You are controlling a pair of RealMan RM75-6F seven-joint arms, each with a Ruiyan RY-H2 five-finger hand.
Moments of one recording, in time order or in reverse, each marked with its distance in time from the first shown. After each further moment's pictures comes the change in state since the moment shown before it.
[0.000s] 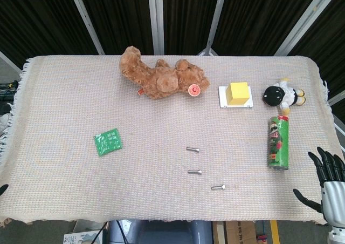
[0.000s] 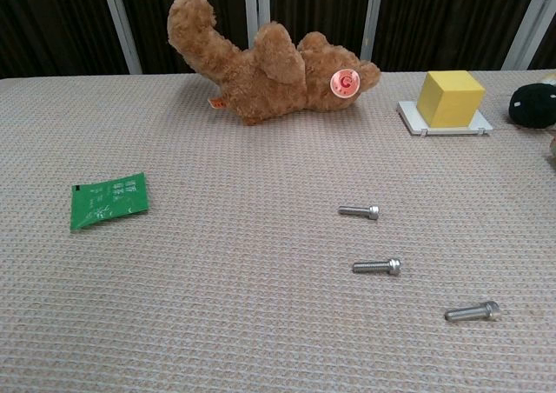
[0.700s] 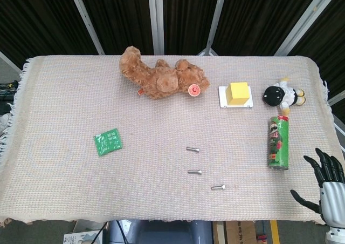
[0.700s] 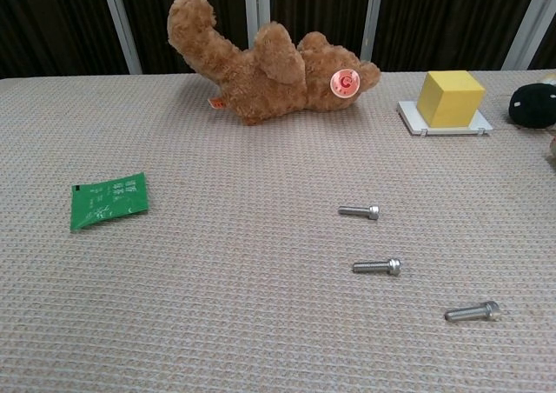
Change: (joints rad) left arm 0.041 0.015 -0.005 0.000 0.002 0.091 -0.046; right arm -0.003 -0.005 -0.007 -0.016 0.007 -0.009 0.042
